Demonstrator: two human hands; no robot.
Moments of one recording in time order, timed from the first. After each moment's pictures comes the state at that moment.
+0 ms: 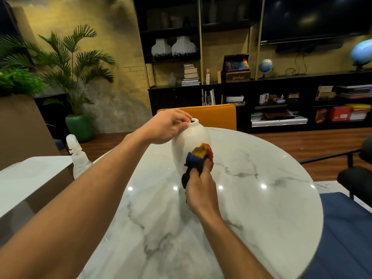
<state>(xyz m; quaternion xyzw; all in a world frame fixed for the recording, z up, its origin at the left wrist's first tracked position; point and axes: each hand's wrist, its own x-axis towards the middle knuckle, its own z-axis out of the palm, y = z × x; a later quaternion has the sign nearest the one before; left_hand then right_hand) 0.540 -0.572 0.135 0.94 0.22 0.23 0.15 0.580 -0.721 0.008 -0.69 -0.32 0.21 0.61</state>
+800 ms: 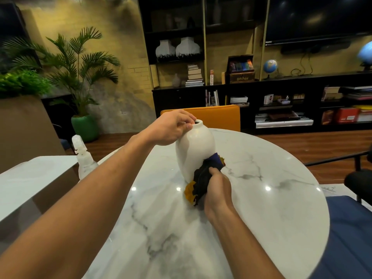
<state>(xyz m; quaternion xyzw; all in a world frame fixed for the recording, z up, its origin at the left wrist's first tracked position) 0.541 -0.579 0.137 0.94 0.23 0.23 0.15 0.600 -0.728 0.013 -0.49 -0.10 0.42 0.76</state>
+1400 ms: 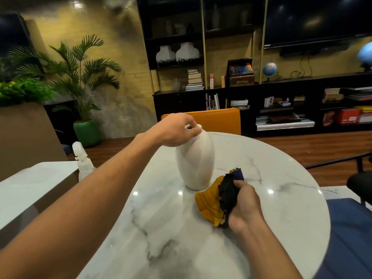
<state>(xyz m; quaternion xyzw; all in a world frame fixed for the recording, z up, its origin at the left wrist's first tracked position) 0.552 -0.605 0.154 0.94 0.29 0.18 0.07 0.641 -0.759 -0.007 -0.40 -0.05 0.48 0.78</state>
